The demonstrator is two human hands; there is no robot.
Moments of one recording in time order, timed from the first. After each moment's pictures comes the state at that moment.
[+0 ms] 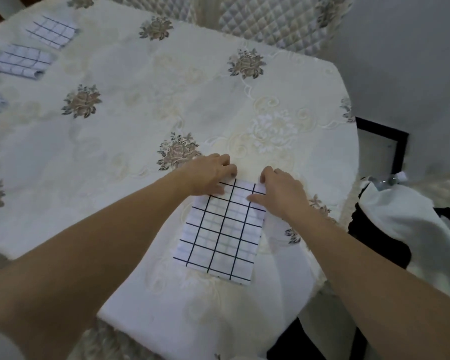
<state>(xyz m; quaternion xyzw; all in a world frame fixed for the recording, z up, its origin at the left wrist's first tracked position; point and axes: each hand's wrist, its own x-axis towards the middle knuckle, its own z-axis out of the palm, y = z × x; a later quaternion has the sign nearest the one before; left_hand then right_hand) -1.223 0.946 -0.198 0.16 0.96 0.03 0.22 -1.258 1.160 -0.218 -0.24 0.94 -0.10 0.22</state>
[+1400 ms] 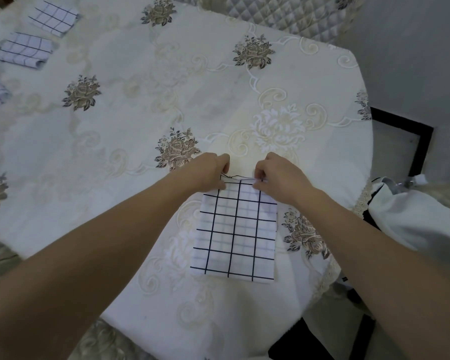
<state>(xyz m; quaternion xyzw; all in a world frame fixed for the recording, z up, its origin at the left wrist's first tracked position) -1.236 0.958 -0.201 -0.05 0.95 0.16 0.27 -1.306 1.155 -0.220 -0.34 0.89 -0.17 0.26</state>
